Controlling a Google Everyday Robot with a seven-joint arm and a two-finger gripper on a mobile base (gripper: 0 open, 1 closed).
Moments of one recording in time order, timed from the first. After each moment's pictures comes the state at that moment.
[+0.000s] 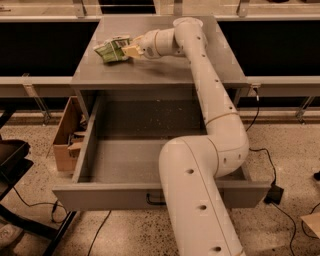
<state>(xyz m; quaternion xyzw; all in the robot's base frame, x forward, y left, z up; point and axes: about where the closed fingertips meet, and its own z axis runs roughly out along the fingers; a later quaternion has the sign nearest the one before) 0.904 0.102 0.868 -0.48 0.64 0.26 0.54</state>
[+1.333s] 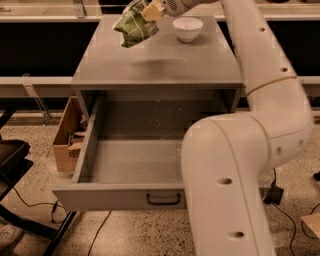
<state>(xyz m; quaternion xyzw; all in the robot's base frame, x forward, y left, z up) 0.835 0.024 1.008 -0.49 0.71 0.16 0.49</state>
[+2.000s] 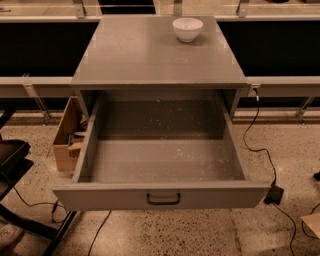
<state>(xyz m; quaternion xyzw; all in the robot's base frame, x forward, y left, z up) 0.724 -0.097 1.171 -0.38 0.69 0.12 0.61</state>
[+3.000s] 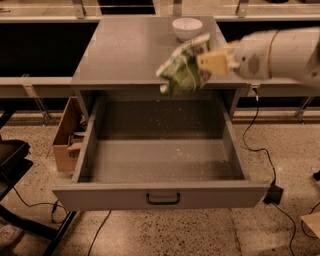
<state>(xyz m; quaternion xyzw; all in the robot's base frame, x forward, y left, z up) 0.600 -0.111 0.989 -0.35 0.73 0.26 0.52</state>
